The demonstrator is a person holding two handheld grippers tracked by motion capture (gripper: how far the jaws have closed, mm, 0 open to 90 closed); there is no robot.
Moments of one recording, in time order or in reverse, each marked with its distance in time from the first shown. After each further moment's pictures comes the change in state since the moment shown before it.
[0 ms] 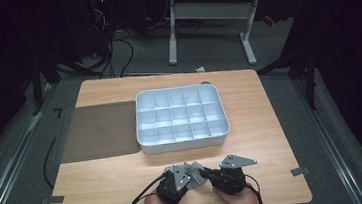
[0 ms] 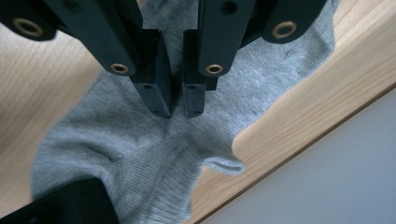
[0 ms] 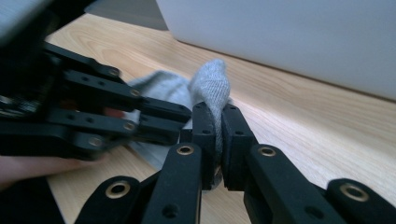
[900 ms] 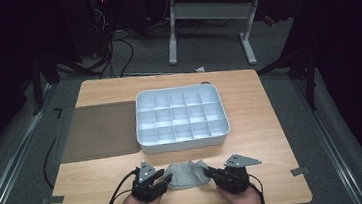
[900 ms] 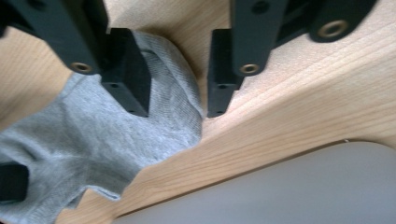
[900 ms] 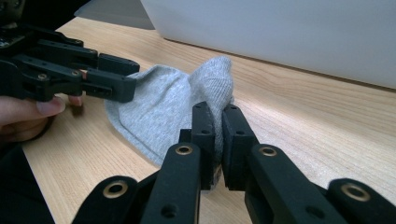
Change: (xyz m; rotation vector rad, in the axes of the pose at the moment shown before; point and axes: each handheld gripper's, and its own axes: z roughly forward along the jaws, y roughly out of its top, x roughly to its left) left arm 0.061 -0.034 -0.031 -0.081 -0.079 -0.310; right arm -0.012 -0.007 -0.004 0.000 -0.021 0.043
